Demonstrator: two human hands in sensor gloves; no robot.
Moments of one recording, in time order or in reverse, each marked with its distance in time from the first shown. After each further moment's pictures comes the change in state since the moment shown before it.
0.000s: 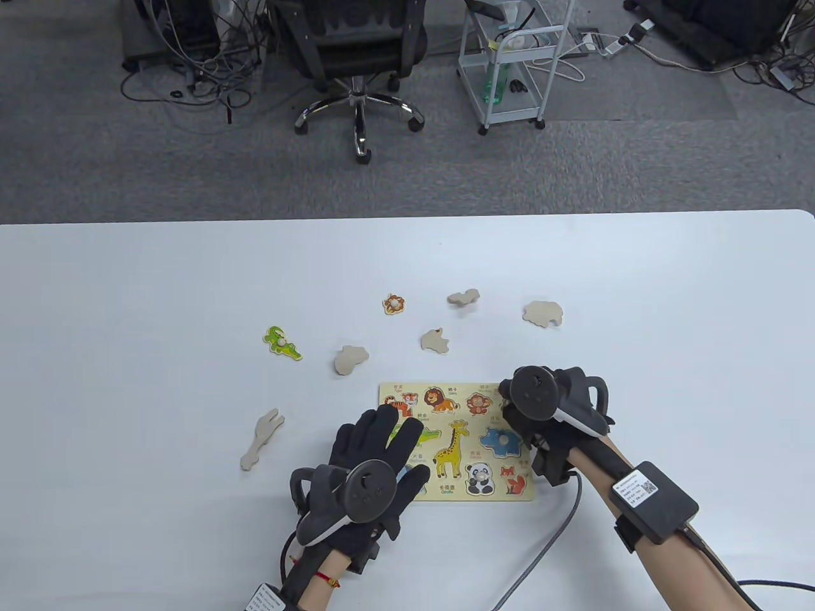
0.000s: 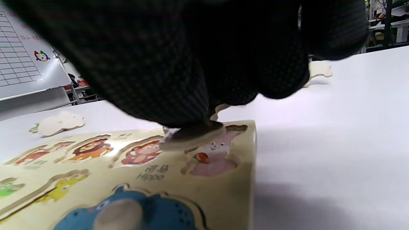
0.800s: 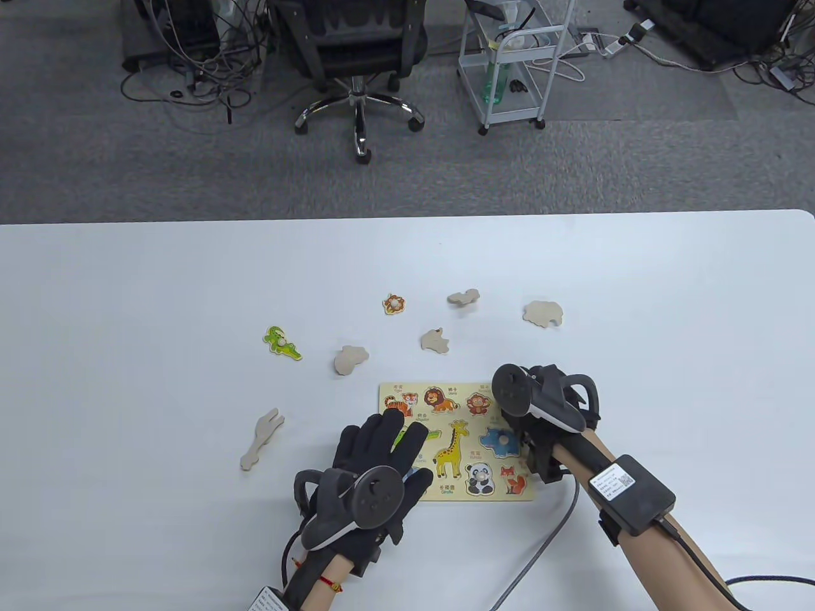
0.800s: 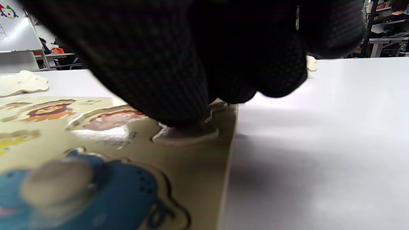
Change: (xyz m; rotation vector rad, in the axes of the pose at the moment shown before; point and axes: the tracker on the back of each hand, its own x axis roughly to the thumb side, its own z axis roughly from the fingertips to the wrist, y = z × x) left_hand 0.008 -0.001 0.002 0.002 -0.029 -0.035; right_hand 0.011 0.014 -0.011 0.062 0.063 0.157
